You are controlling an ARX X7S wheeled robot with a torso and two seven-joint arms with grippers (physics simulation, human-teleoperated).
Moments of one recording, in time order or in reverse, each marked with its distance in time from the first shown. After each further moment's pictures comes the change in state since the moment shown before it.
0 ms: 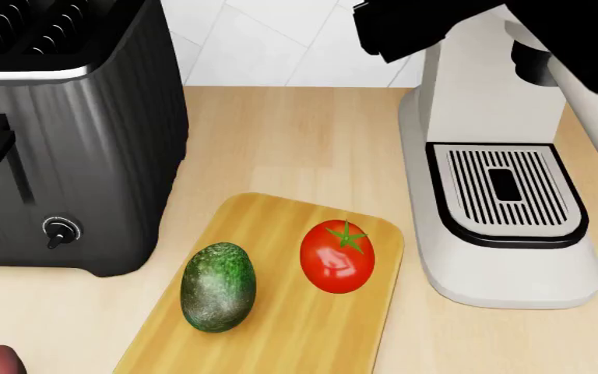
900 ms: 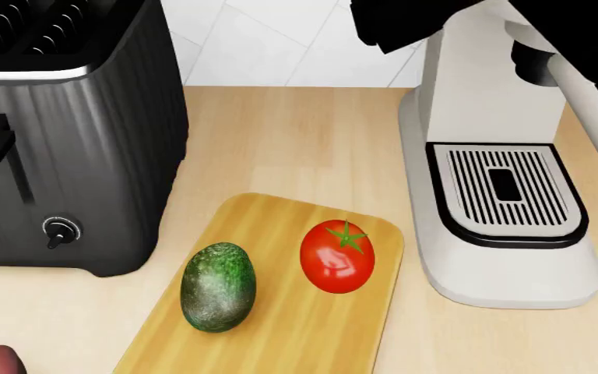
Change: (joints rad) left arm 0.003 -0.129 0.053 0.064 -0.112 -0.080 0.012; right arm 0.013 -0.012 -0.008 0.015 -0.018 -0.002 -0.013
